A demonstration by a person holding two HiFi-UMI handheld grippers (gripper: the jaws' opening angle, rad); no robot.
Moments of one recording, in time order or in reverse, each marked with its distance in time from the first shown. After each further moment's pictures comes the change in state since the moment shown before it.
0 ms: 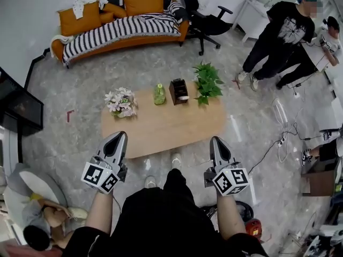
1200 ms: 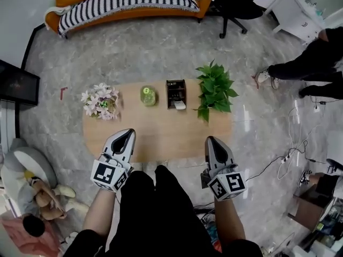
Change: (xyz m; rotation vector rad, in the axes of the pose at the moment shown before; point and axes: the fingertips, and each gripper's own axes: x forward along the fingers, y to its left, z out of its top) left arm 0.258 0.041 -0.125 0.051 0.302 0.191; right arm 0.215 -0.176 -0.030 0.003 0.242 0.182
